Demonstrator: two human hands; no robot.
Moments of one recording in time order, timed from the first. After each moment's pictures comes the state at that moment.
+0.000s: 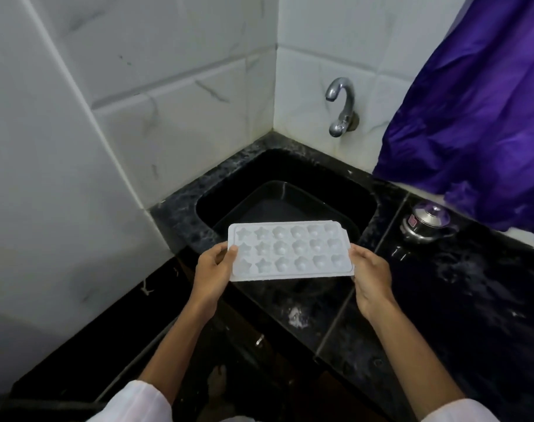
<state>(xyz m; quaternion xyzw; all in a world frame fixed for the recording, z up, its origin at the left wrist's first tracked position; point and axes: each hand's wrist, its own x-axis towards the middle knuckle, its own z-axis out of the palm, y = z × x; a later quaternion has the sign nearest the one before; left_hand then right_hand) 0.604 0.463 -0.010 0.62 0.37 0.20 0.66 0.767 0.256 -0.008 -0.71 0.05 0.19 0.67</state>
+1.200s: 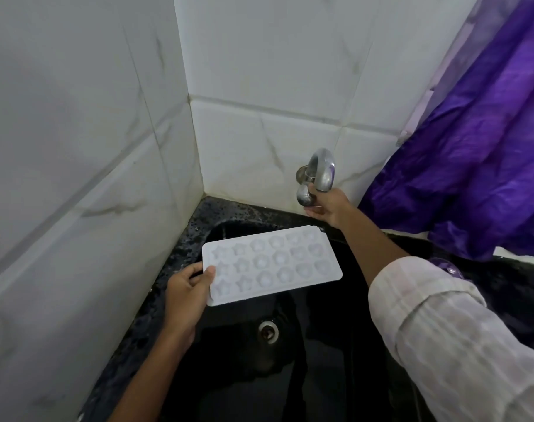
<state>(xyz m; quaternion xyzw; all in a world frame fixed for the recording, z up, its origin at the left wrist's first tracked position) 0.867 0.701 -0.005 0.66 0.29 0.09 0.69 1.111 0.487 0.045 -0.70 0.17 0.16 0.67</state>
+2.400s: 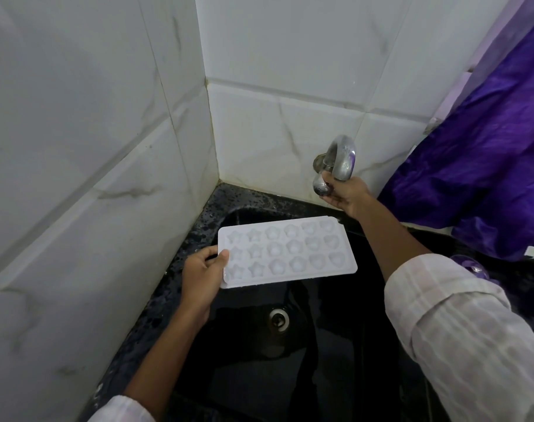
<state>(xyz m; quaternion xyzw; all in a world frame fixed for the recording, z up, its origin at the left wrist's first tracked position) 0.881 0.699 -0.009 0.66 0.31 0.09 0.68 1.121 0.483 0.036 -0.70 0.17 0.14 0.68</state>
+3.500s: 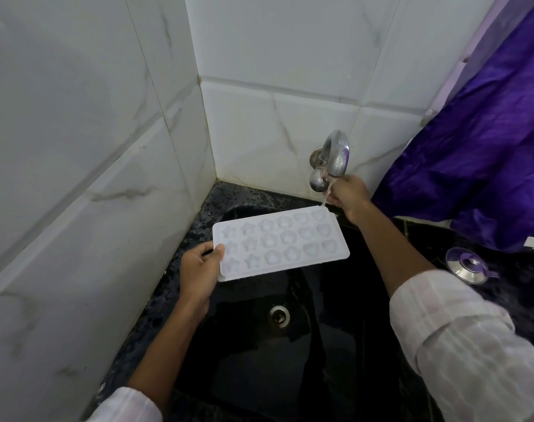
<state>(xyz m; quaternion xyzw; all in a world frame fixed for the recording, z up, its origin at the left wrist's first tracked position) 0.889 0.701 -0.011 0.66 0.33 0.09 0.67 1.099 0.474 0.037 -0.76 0.14 0.08 0.64</state>
